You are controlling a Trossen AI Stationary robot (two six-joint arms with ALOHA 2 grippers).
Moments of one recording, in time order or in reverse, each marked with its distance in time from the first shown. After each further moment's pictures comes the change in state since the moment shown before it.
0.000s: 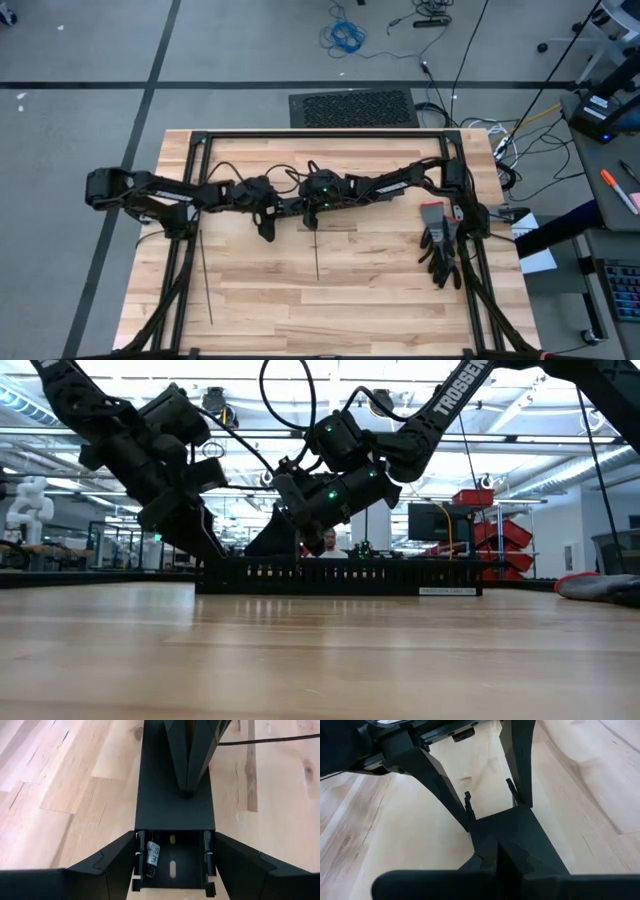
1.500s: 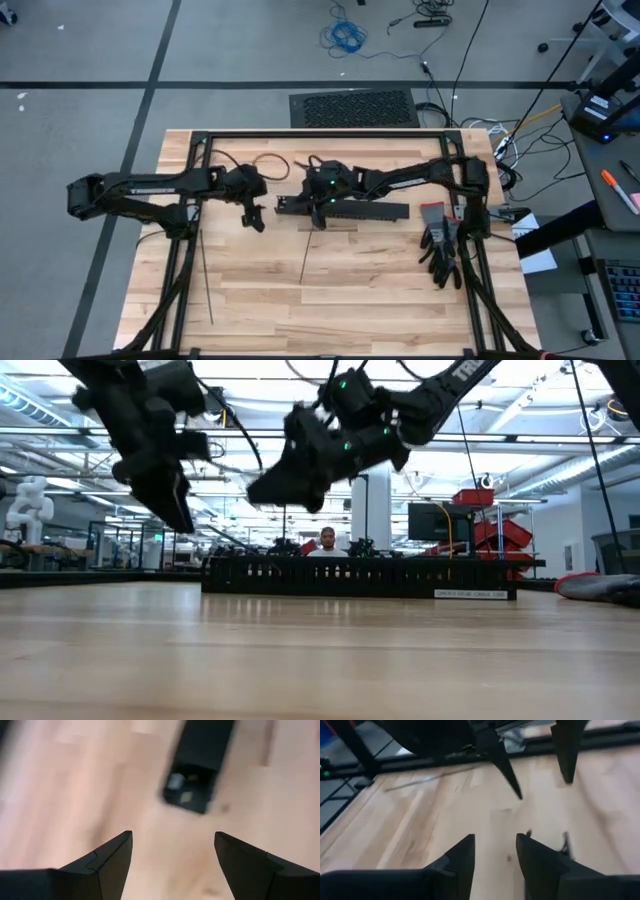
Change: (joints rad) left arm 0.065 -0.203 0.214 -0.662 -0.035 0.013; right arm 0.000 -0.175 -0.005 -0.060 -0.155 -0.076
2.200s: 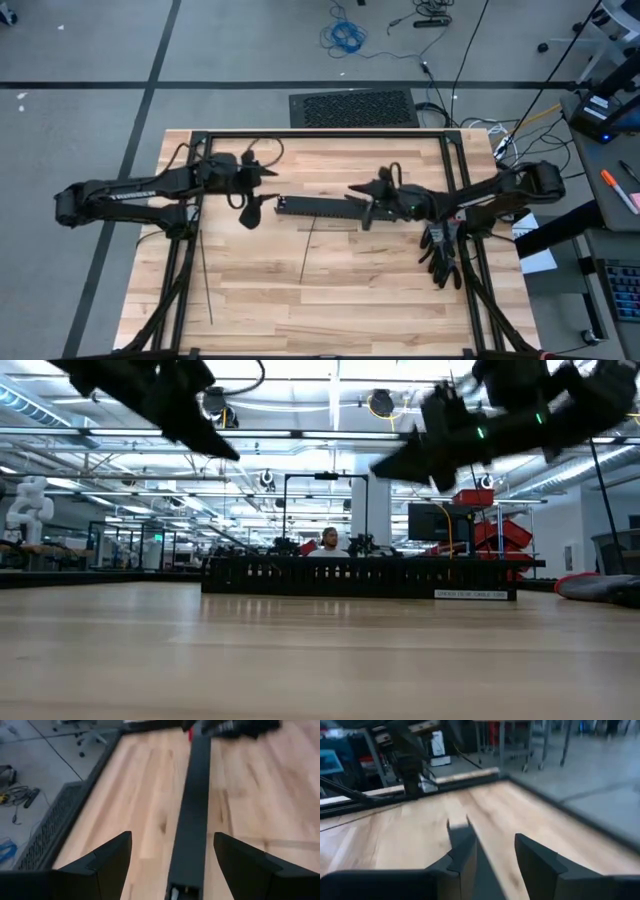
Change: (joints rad) left arm 0.002 -0.189 0.008 0.328 0.088 0.137; right arm 0.149 -0.582 -0.779 0.496 0.676 0.069
